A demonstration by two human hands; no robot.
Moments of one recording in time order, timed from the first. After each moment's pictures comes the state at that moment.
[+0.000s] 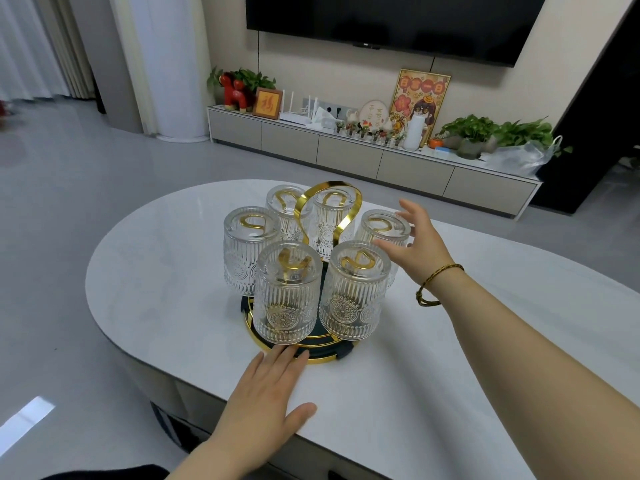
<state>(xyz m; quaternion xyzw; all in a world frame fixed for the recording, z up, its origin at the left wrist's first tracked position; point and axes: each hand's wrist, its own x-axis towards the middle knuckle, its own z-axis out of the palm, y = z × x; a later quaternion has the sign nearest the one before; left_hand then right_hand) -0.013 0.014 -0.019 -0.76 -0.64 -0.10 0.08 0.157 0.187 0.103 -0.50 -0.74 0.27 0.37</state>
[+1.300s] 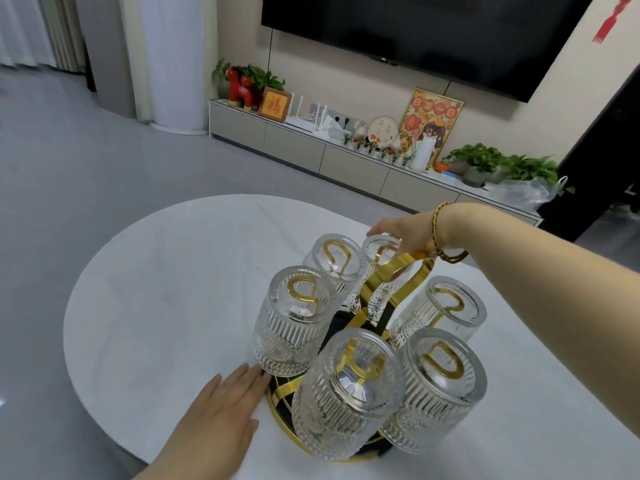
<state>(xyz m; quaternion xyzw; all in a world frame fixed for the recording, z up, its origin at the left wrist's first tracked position) -0.121 0.072 -0.023 -0.77 -0.64 -0.06 -0.02 0.048 0.285 0.181 -0.54 -0.78 0.22 -0.20</state>
